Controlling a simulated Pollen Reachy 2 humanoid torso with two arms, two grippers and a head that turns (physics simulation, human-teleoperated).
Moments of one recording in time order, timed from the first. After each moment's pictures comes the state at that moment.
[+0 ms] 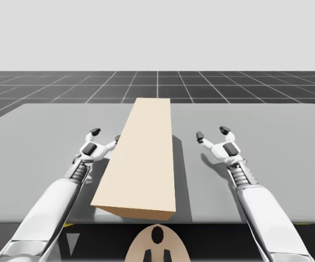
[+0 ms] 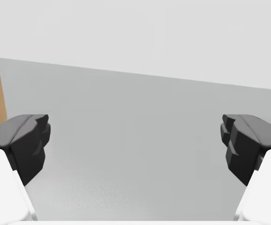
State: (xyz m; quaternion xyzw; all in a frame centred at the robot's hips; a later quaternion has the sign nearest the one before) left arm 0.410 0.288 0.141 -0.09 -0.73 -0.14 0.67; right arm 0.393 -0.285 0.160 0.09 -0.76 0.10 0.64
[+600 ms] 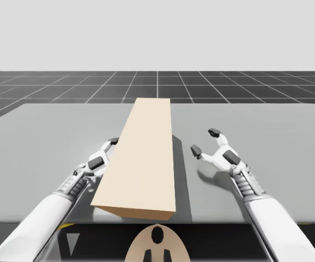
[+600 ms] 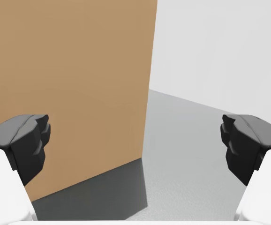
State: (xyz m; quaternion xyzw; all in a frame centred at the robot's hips) left arm 0.372 0.263 0.133 -0.26 -0.68 -0.39 0.57; right arm 0.368 -0.281 0.159 0.26 -0.76 0.24 0.55
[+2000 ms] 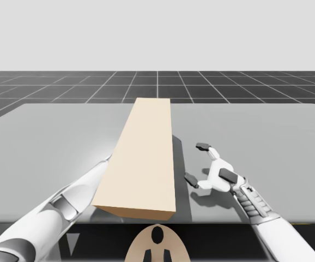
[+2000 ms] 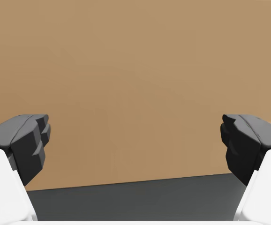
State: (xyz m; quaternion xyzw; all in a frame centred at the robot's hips) left arm 0.447 0.134 0.130 -0.34 -0.55 -0.58 0.50; right arm 0.324 -0.259 0.147 0.32 -0.71 0.39 0.48
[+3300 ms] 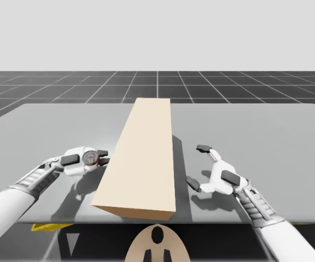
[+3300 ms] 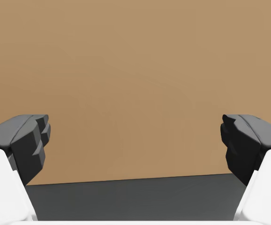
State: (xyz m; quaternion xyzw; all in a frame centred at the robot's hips) left arm 0.373 0.344 0.174 -0.26 -0.58 -0.51 0.58; right arm 0.318 -0.264 0.148 0.34 -0.70 0.40 0.48
